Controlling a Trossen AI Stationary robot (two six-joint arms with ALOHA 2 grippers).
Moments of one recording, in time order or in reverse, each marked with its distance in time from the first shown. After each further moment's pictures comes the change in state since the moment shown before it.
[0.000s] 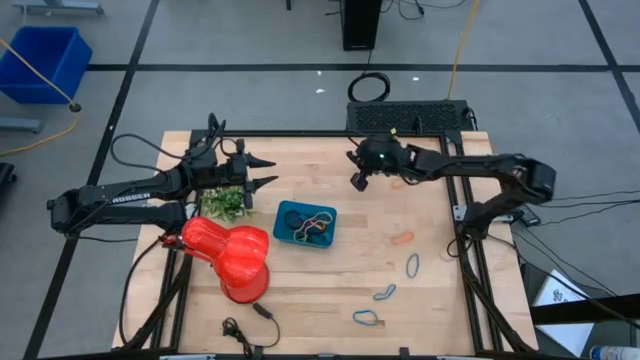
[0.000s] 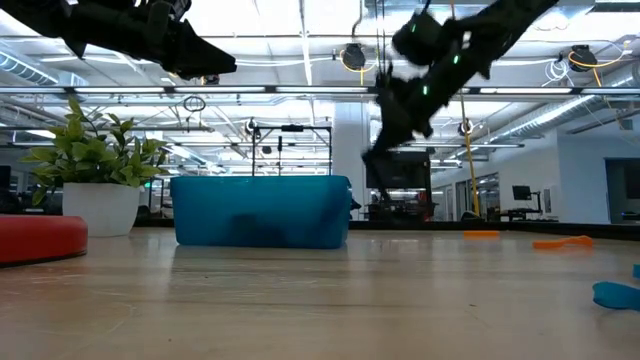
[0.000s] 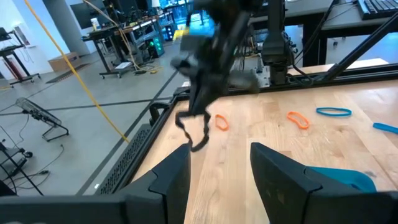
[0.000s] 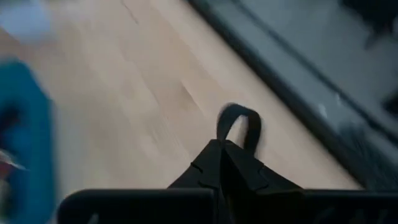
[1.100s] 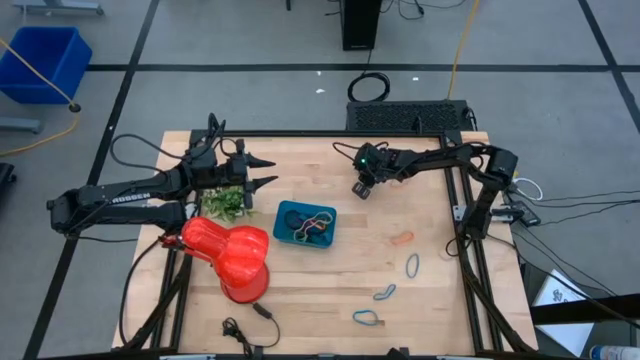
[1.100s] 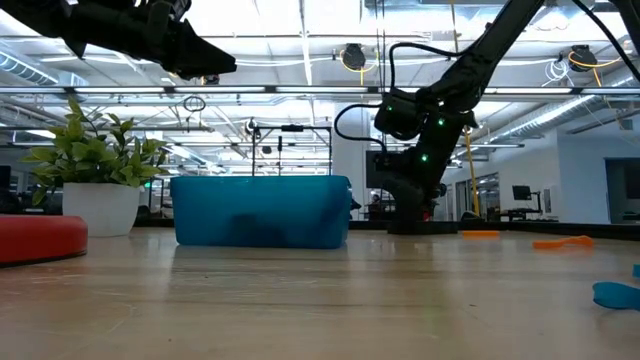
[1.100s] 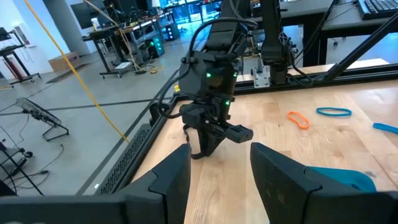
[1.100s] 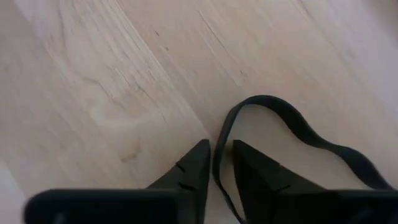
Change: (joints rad) left arm 0.000 0.000 0.000 0.000 0.000 -0.001; right arm -0.101 0.335 0.006 -0.146 -0.009 0.021
